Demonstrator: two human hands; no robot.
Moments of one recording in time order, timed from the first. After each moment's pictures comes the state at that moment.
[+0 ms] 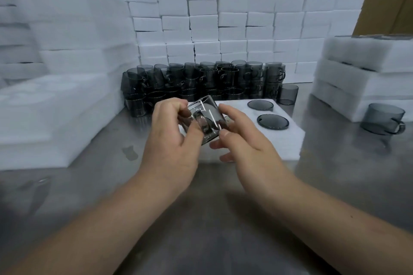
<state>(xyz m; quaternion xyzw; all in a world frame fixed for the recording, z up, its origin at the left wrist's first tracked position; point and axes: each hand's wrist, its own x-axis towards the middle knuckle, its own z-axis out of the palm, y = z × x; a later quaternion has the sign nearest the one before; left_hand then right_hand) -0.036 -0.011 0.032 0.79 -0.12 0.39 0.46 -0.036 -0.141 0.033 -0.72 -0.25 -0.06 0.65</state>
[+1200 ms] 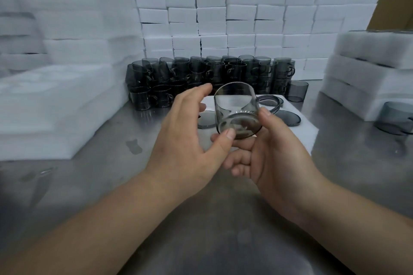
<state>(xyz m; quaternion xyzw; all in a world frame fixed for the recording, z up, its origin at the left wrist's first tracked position) -0.046 -0.013 0.031 0.83 -0.19 0.37 0.37 -0.037 -0.152 0.037 -0.52 -0.18 0.18 0.81</state>
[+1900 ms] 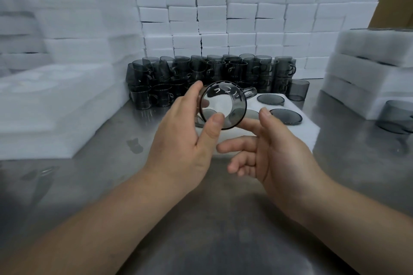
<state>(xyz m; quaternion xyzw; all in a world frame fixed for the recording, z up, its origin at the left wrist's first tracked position) -0.043 -0.007 0.033 0.84 -0.16 0.35 0.37 -0.036 -0.153 0.034 -0.59 -0.15 0.14 0.78</state>
